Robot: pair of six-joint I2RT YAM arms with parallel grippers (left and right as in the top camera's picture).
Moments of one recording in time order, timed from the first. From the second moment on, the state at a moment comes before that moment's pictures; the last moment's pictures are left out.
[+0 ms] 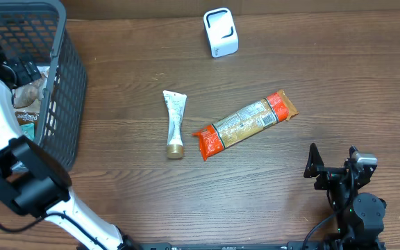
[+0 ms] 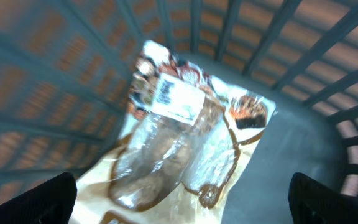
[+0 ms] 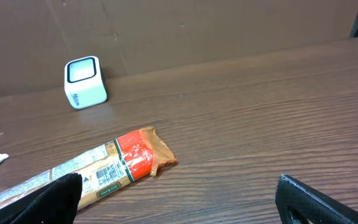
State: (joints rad) left arm 0.59 2.10 1.89 -0.71 0.01 0.09; right arm 0.03 0.01 0.10 -0.29 0.02 0.17
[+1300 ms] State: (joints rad) left arm 0.60 2.29 1.88 -0.63 0.00 0.35; right arm 0.03 0.01 0.10 -0.29 0.02 0.17
